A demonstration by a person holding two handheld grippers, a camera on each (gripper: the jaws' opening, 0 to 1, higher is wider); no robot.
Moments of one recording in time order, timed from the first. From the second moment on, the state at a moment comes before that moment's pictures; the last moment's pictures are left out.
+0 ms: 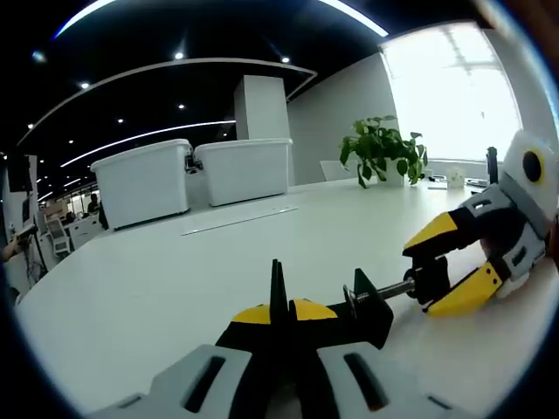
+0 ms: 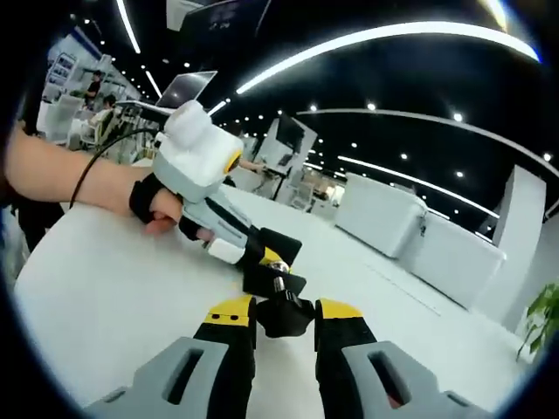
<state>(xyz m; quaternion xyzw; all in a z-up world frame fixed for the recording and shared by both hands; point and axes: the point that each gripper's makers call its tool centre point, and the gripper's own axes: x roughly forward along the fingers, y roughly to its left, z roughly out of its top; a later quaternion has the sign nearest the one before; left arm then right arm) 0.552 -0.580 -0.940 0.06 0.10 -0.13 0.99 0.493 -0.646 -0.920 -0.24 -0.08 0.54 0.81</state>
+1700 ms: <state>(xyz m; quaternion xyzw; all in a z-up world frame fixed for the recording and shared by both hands) 0.552 -0.580 -0.940 0.06 0.10 -0.12 0.99 0.501 -0.661 -0.917 0.10 0.15 0.55 0.82</state>
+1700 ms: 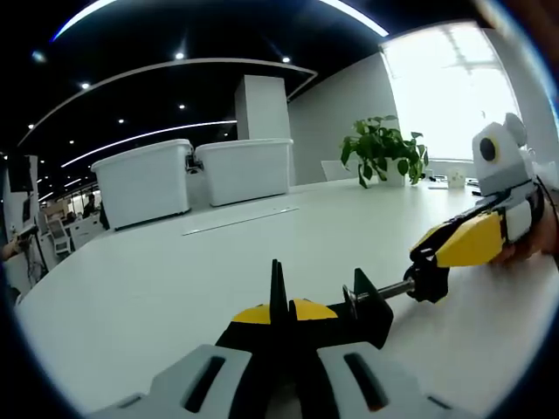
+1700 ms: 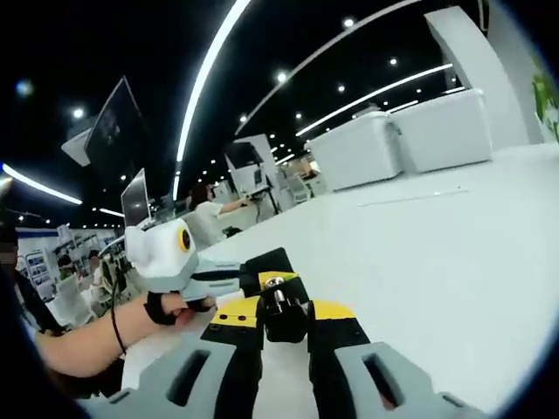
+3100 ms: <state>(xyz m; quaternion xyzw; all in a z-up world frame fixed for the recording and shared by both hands) 0.554 -0.578 -0.941 0.03 0.10 -0.12 0.99 0.492 -0.652 -0.908 -0.14 -0.03 0.54 0.83</state>
